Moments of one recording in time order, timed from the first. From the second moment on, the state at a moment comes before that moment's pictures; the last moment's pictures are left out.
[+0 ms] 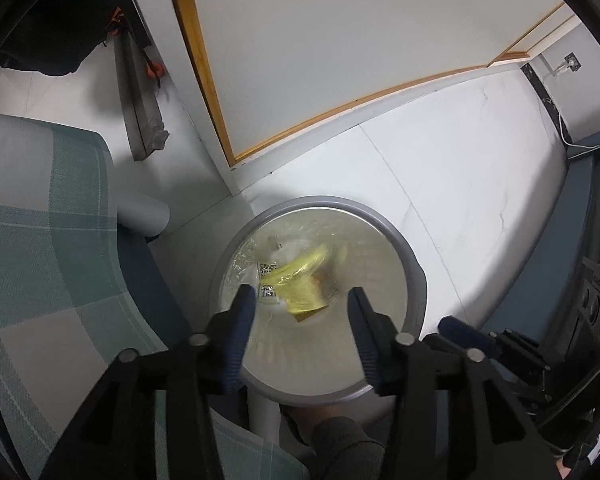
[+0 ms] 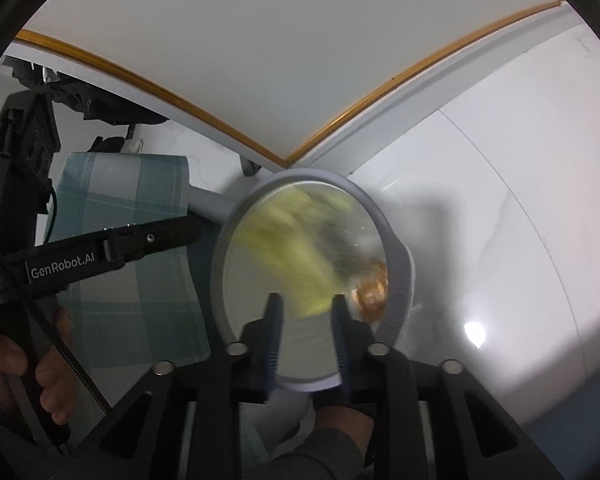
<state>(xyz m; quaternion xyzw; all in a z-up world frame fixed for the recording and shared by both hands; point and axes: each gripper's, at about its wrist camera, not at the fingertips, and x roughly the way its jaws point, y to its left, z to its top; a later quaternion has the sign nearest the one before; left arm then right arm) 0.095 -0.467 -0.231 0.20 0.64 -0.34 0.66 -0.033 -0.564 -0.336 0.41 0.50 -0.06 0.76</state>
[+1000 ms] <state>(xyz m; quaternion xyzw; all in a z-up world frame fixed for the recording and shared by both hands) 0.086 -0.301 -0.044 0.06 0.44 -0.29 0.85 -0.055 -0.497 -0.123 0.23 0.35 -0.11 0.90</state>
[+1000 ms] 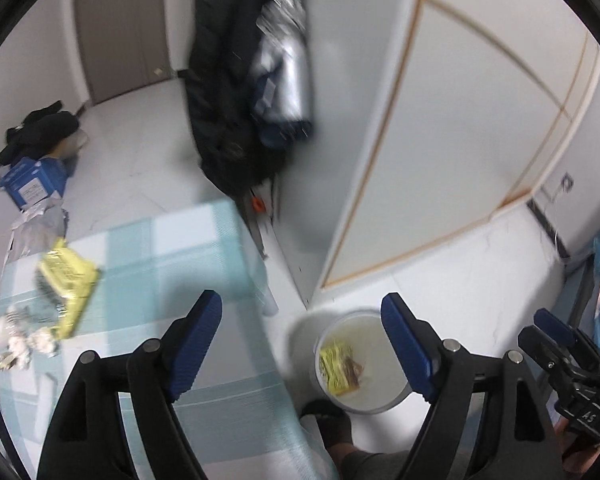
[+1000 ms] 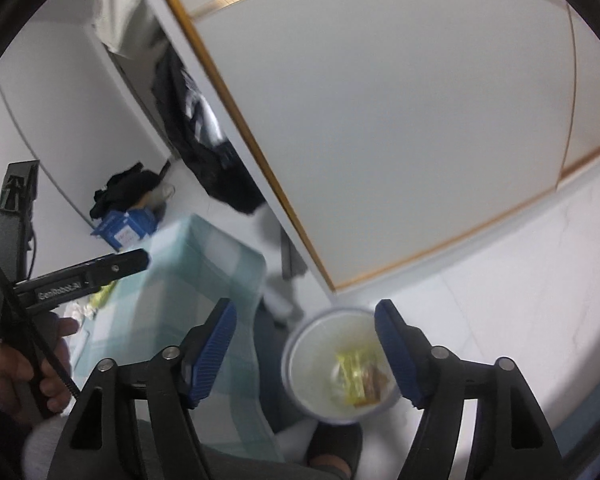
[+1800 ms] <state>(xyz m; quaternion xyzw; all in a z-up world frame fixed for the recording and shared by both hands) 0.090 -0.118 0.040 -0.05 0.30 -0.18 0.94 -0.042 -0.345 0.041 0.09 0.15 -0.04 0.98</state>
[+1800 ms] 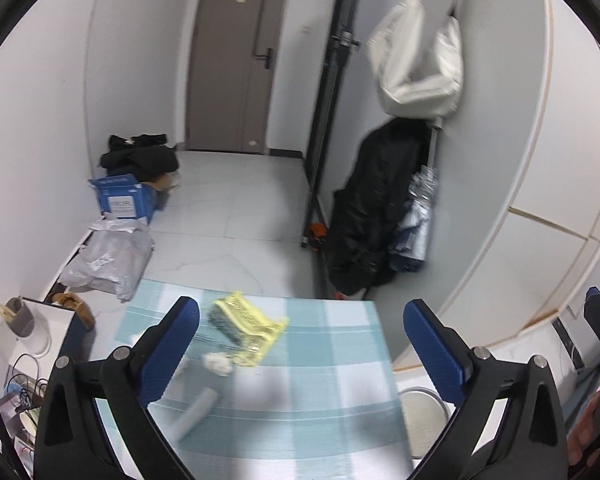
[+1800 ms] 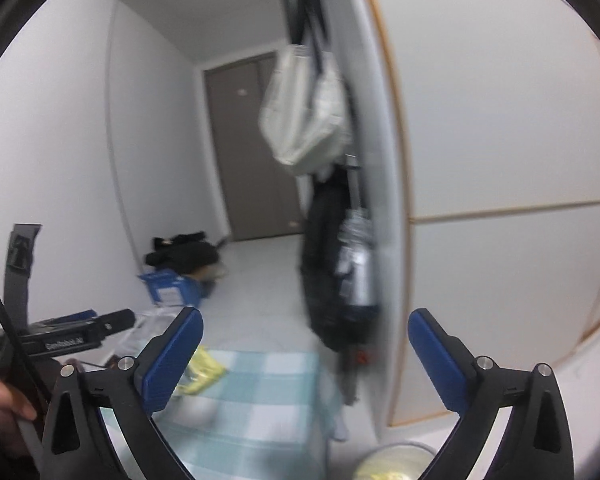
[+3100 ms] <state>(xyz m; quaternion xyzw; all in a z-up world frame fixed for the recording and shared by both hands) 0.151 0.072 -0.052 -0.20 0.38 -0.04 0.90 0.136 -0.102 -0.147 -0.03 0.43 0.23 0.87</state>
